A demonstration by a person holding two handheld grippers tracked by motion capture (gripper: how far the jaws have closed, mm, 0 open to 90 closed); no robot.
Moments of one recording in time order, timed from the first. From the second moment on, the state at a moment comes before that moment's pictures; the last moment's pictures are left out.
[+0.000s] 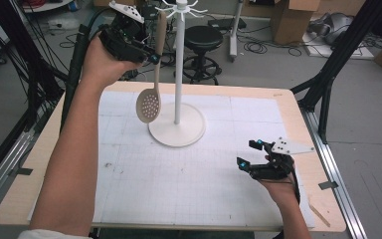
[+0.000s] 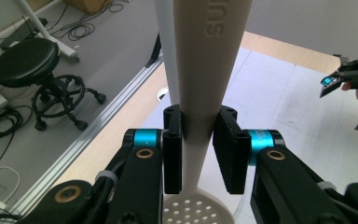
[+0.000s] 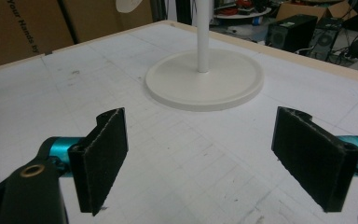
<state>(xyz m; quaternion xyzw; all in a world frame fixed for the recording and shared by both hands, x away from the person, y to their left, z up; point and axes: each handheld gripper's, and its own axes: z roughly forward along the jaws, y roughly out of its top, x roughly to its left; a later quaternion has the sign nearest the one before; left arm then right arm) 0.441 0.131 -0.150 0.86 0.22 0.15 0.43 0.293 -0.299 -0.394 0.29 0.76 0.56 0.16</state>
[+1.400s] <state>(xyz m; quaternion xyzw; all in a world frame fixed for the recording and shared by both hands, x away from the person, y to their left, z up) 0.422 0.156 -0.187 0.85 0.21 0.12 0.47 0.292 -0.296 -0.394 0.29 0.76 0.56 0.16</state>
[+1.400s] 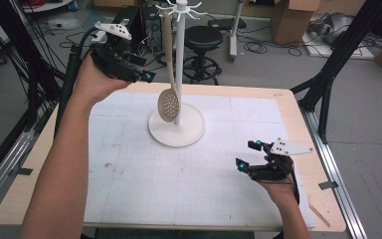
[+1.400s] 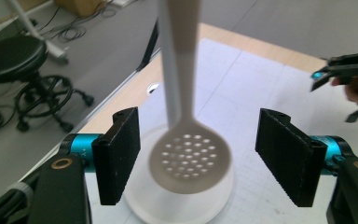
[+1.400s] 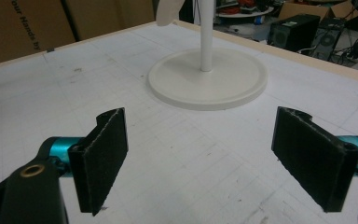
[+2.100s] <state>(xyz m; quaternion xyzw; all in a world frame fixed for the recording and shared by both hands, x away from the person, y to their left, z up) 0.372 0.173 -0.228 0.82 0.16 0.10 0.54 0.291 -0.294 -0.393 0.29 0.76 0.55 0.16</state>
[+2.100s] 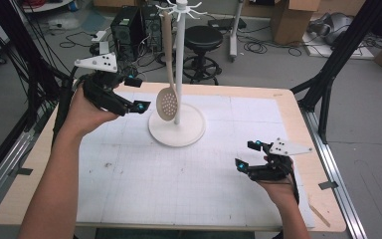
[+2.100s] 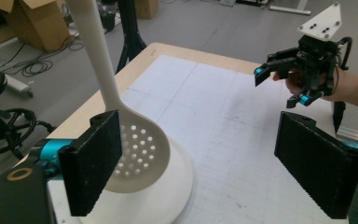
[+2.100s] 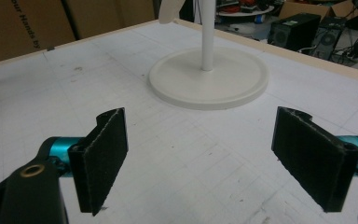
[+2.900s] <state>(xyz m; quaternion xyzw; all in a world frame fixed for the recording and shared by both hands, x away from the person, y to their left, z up) 0.340 0.186 -0.311 0.81 0.16 0.07 0.56 0.292 -0.293 -0.394 0.29 0.77 0.55 0.16</state>
